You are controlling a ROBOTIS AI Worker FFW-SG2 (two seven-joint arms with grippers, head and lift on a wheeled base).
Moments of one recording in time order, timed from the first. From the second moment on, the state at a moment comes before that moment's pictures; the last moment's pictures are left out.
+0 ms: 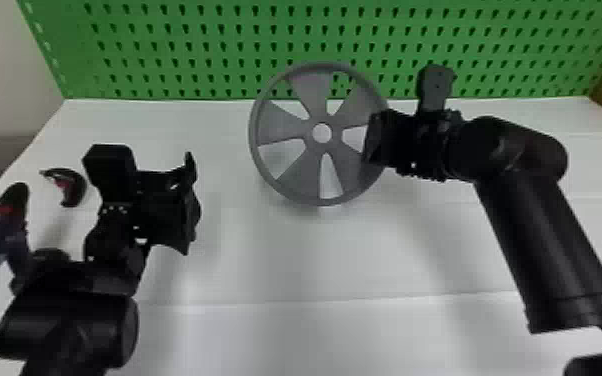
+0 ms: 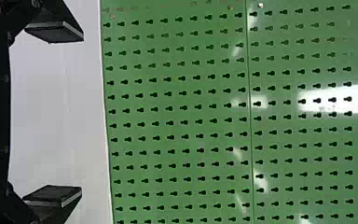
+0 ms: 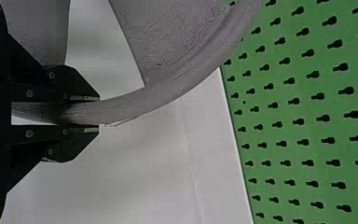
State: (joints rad) left arm -0.05 0.13 -0.07 -1.58 0.07 0.01 0.07; right arm -0.64 -0.10 0.14 -1.27 -0.60 0.92 -0.35
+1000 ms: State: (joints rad) left arm -0.04 0.13 -0.06 -1.62 0.08 0.01 0.07; right arm -0.28 -0.06 0.15 -1.41 -0.21 0.08 -0.24
